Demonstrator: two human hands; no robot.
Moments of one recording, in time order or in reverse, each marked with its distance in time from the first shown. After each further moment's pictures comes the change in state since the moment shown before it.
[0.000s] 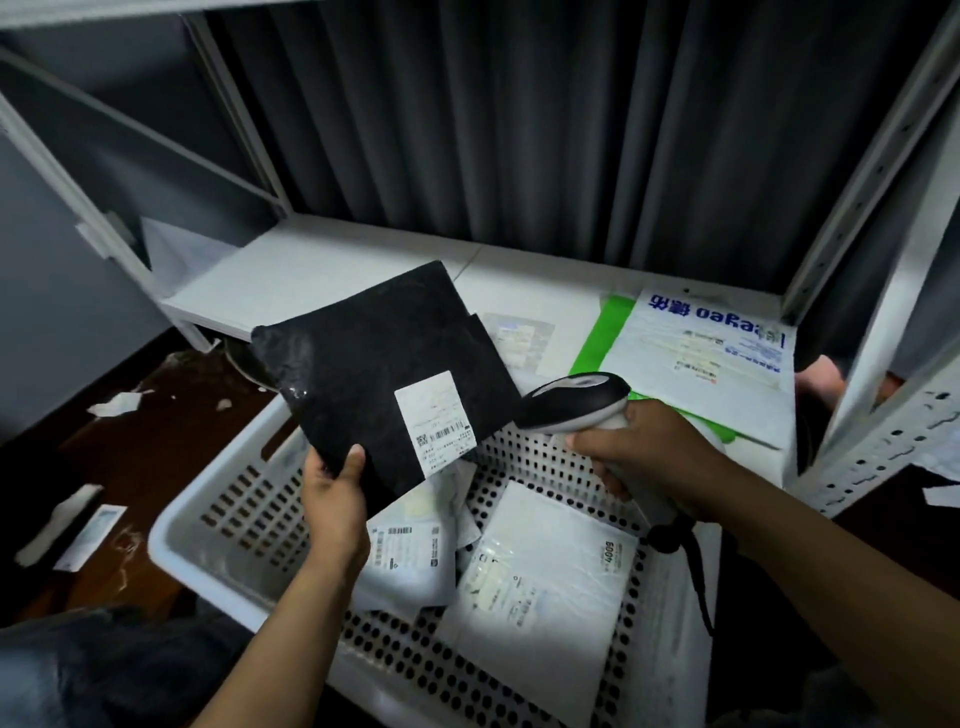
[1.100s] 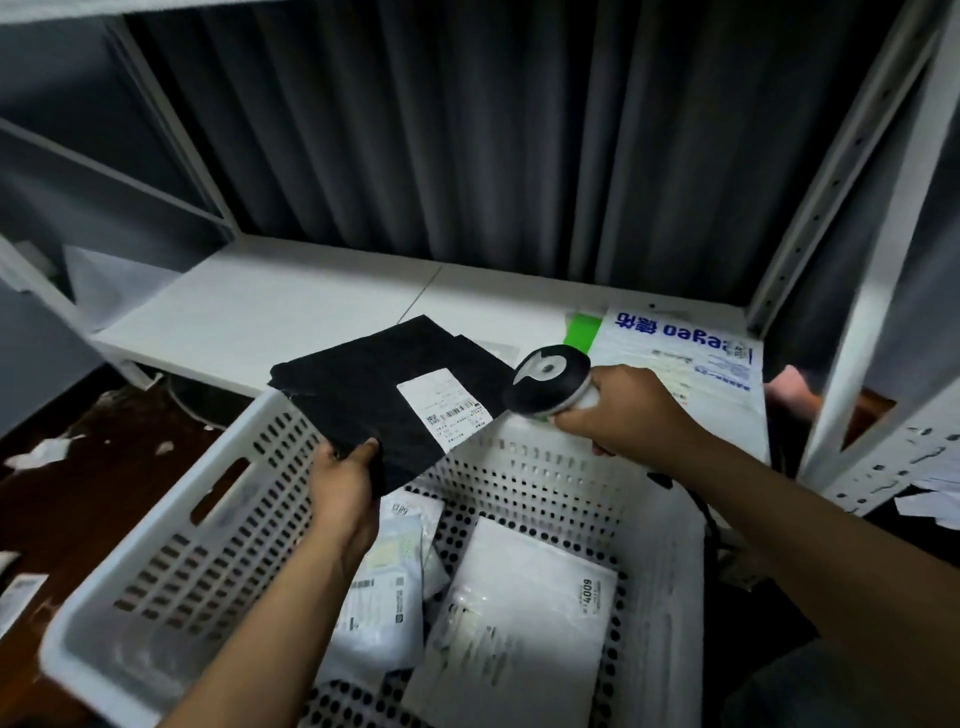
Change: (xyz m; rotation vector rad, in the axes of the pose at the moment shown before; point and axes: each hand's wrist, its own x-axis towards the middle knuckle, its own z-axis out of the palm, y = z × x) left_hand 0.033 0.009 0.095 -0.131 -0.130 -0.223; right_hand 0.075 -0.018 -0.043 -0.444 0.167 -0.135
